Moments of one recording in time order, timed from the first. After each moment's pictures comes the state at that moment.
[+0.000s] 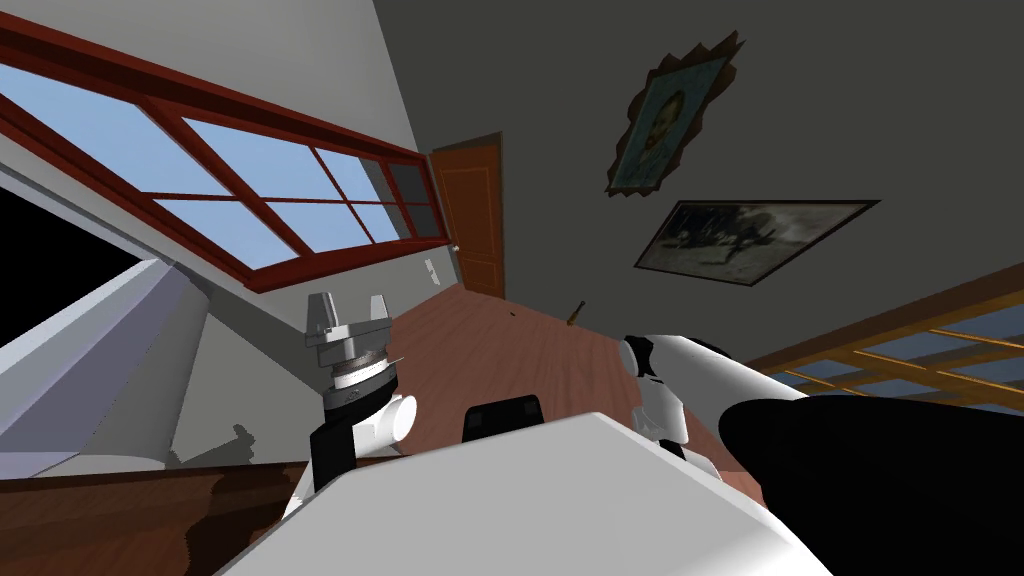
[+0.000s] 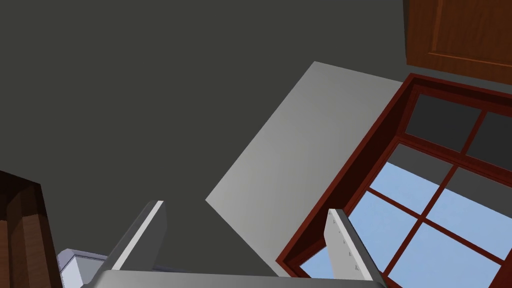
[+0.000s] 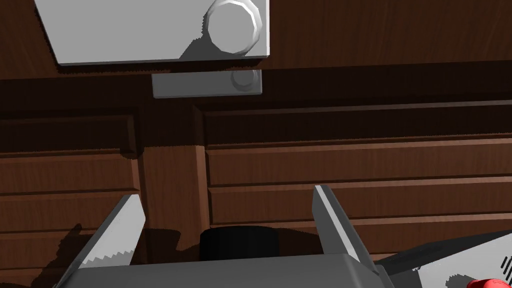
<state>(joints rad) 2.33 -3.11 -0.24 -1.59 -0.17 -1.05 0.47</state>
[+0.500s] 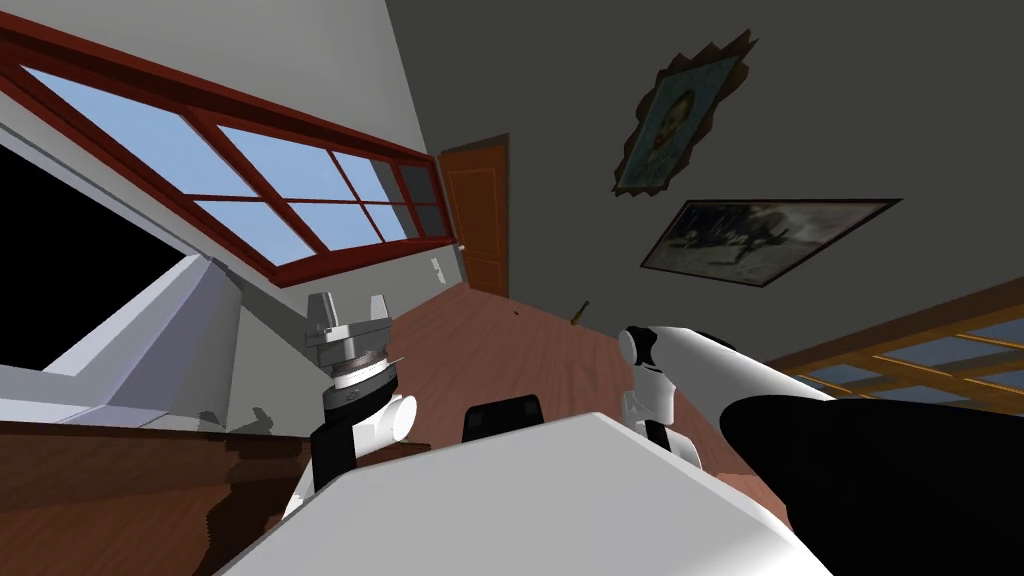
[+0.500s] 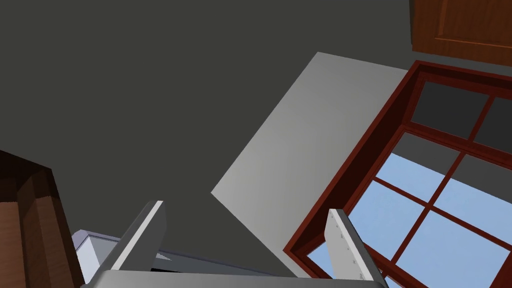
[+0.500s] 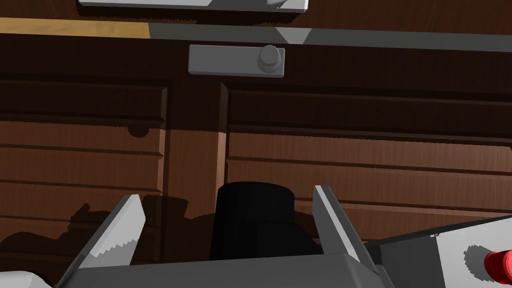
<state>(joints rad) 2.25 -3.08 -0.29 -1.61 -0.20 -1.04 0.46</state>
